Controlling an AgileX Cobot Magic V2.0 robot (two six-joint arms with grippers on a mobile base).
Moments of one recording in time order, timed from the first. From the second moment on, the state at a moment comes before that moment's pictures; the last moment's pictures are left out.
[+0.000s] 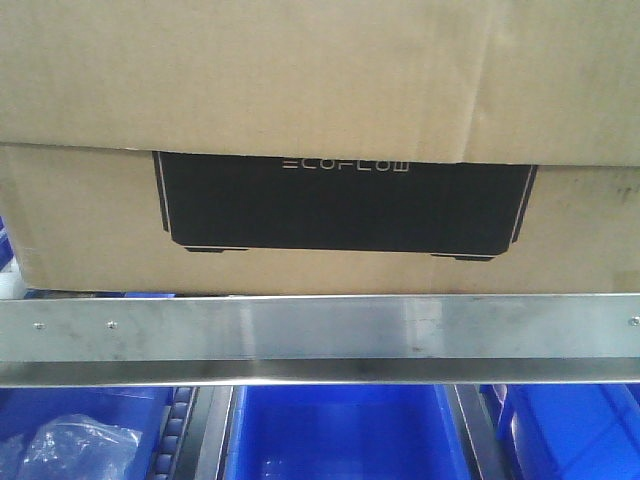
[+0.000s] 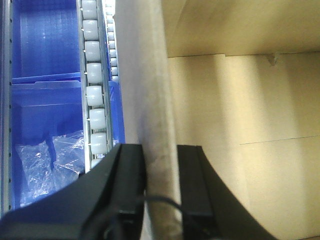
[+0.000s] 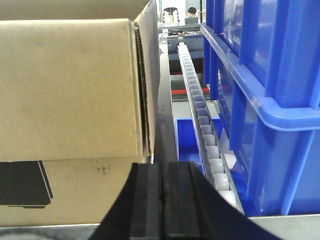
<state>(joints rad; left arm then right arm) -0.24 1.55 -1.54 -0.07 0.82 -0.02 0.00 -0.01 0.03 0.04 -0.01 0.10</state>
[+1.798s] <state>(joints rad) -0.24 1.55 -1.54 -0.07 0.81 -0.02 0.00 1.41 -1.48 0.08 0.87 -0.03</state>
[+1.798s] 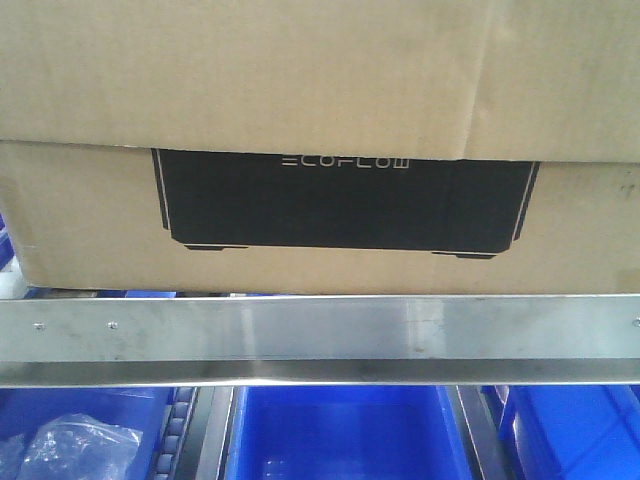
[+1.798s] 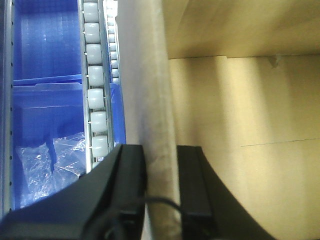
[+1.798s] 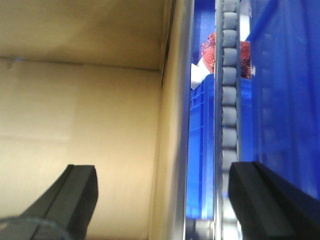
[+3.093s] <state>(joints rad) -0.24 1.50 -1.53 -0.05 0.79 -0.02 0.00 1.53 -1.56 0.05 0.92 -0.06</state>
